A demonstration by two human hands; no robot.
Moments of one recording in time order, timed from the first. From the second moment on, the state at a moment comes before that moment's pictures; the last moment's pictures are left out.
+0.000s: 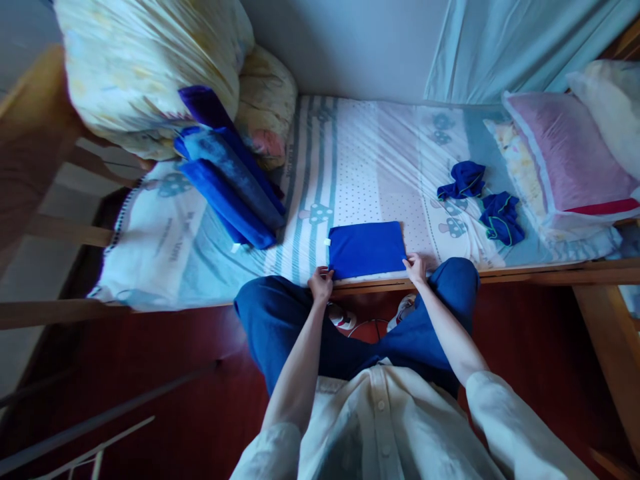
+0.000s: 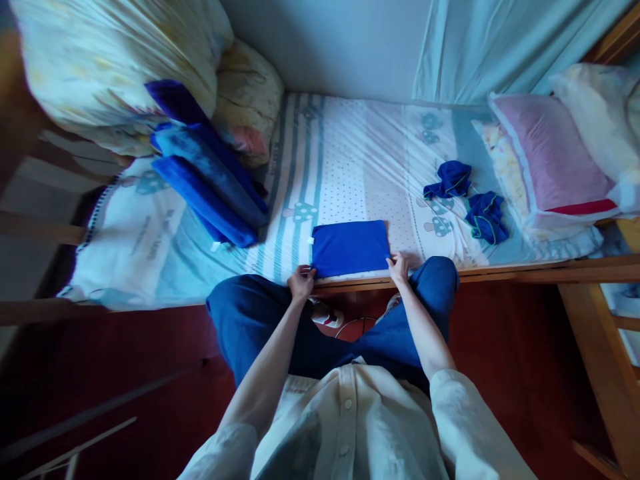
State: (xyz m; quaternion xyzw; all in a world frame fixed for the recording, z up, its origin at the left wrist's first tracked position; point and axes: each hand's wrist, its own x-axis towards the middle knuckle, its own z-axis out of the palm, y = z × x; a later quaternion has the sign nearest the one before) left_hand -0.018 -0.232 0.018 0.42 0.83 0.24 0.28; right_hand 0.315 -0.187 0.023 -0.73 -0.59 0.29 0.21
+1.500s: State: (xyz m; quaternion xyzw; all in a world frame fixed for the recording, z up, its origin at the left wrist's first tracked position) left_hand -0.033 -0.233 0.034 0.68 0.66 0.09 0.31; right_hand 0.321 -0.189 0.057 -0.62 -0.71 0.34 0.05
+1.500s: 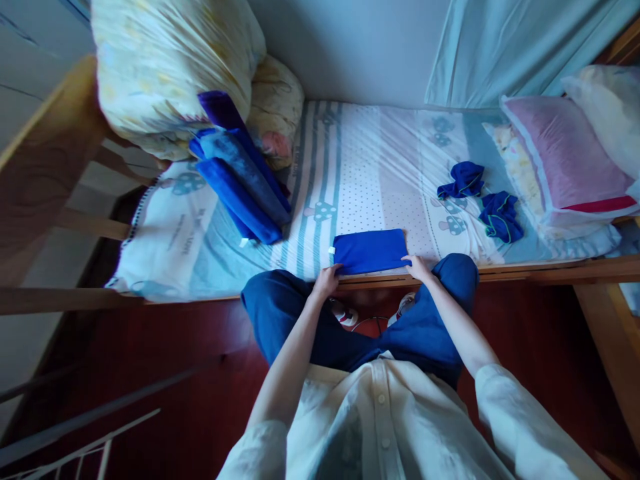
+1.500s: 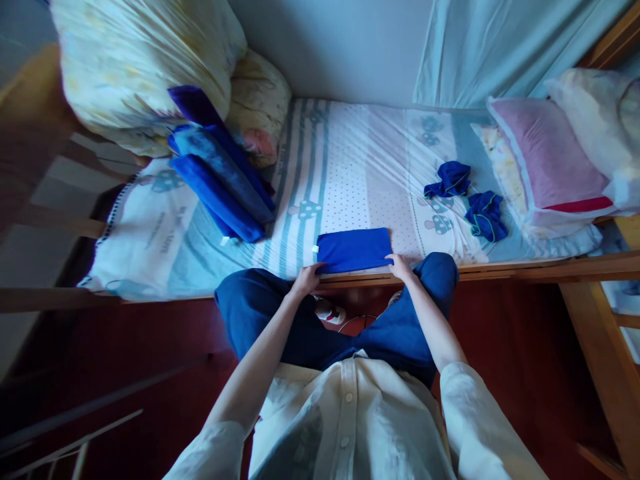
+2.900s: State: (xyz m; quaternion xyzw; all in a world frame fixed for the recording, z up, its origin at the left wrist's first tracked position) left_hand -0.029 -0.216 0.025 0.43 0.82 0.16 0.34; right_hand 0.319 -0.169 0.004 -0.71 -0.55 0.36 0.24
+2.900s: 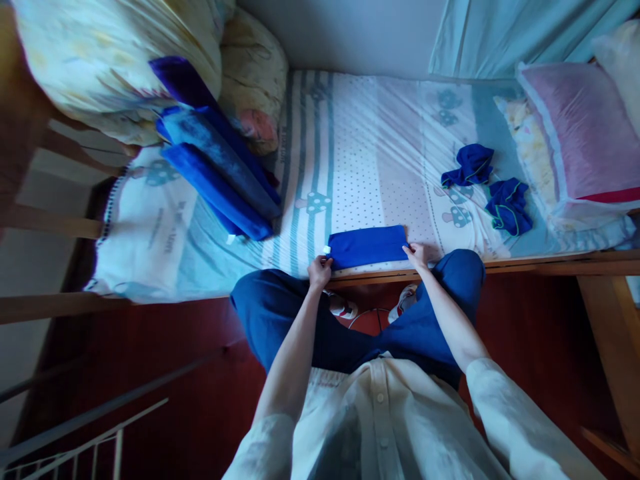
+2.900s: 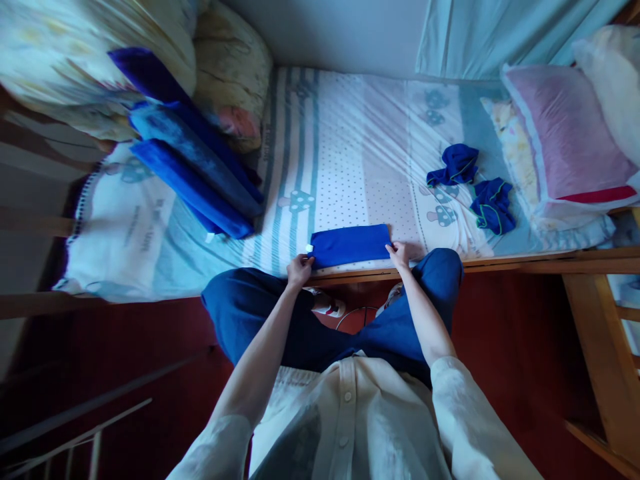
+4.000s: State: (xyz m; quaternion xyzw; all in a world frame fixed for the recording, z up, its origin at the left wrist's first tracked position) left_hand -0.011 -0.238 0.016 0.78 0.59 -0.01 0.21; right_hand 0.289 -0.216 0.052 -0.55 -0.82 0.13 -0.08
